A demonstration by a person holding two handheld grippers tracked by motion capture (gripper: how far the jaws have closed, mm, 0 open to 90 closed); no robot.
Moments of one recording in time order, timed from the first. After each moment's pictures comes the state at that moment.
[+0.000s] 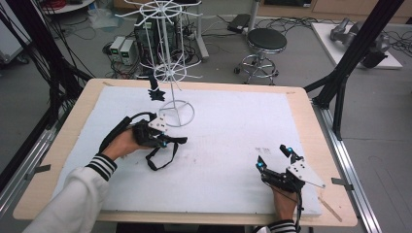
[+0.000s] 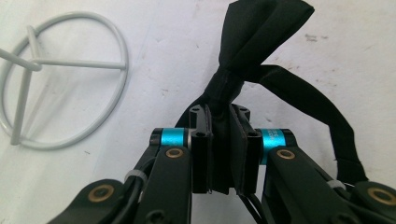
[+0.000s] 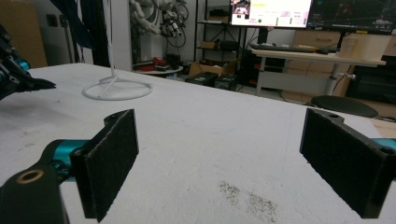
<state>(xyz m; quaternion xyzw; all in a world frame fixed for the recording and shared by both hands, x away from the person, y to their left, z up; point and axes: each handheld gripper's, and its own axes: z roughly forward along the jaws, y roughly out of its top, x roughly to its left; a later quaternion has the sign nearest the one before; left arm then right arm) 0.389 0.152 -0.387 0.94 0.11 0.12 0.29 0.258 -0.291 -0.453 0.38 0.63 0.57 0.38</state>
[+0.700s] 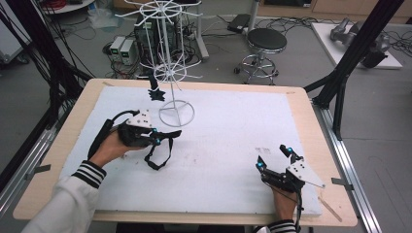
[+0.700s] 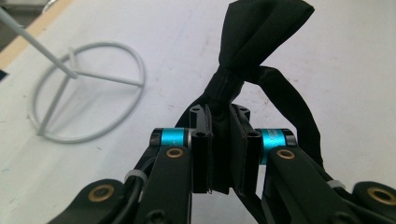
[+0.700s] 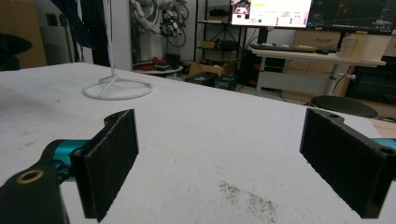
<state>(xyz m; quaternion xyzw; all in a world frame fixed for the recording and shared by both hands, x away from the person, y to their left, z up) 0.371 0.185 -0.368 0.90 0.15 0.13 0.39 0.258 -0.291 -0.453 0.38 0.63 0.57 0.38</state>
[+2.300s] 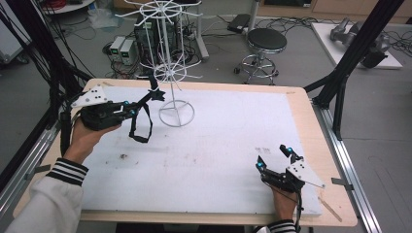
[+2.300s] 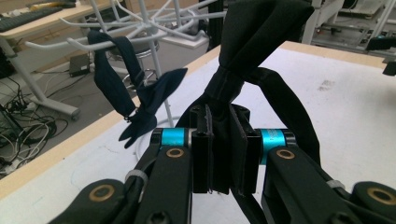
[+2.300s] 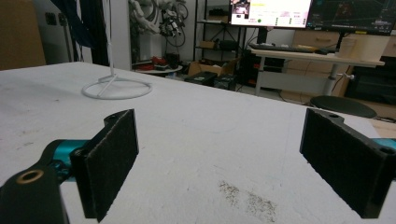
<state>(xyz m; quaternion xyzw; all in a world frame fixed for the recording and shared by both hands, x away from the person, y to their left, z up) 0.362 0.251 -0.309 0.77 0.24 0.22 0.54 0.258 -0.290 -0.453 0.38 0.63 0.57 0.38</state>
